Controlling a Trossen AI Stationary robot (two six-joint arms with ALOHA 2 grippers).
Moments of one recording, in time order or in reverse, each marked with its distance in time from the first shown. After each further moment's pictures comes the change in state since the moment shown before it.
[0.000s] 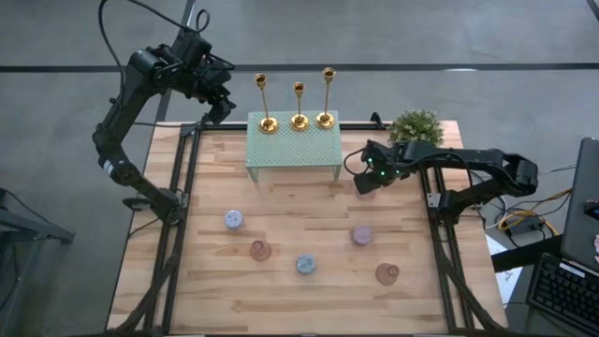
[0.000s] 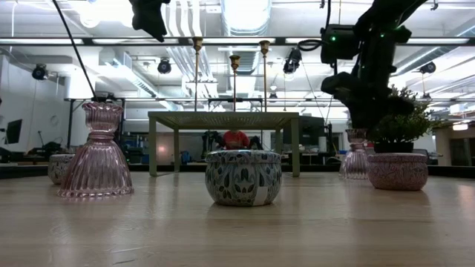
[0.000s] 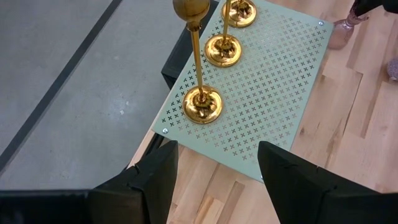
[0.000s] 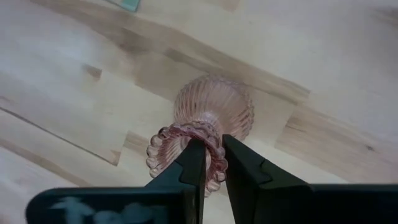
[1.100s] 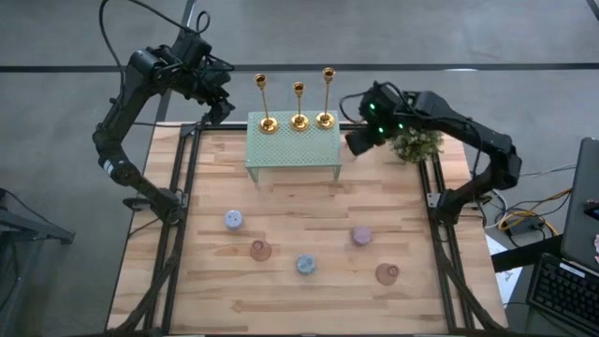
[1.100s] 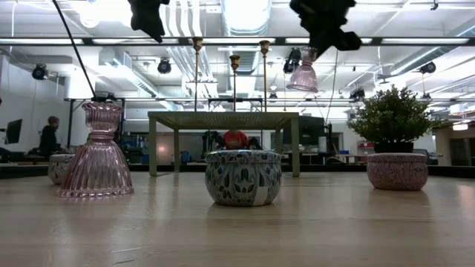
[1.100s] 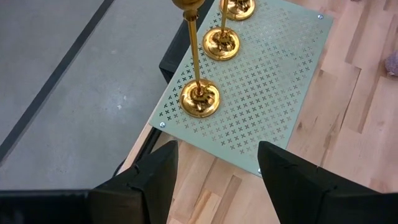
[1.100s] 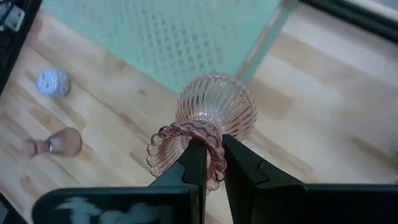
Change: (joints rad) left arm 0.000 0.000 0.000 -0.024 0.000 -0.003; right arm -0.086 0.161 0.795 -0.402 -0.056 -0.216
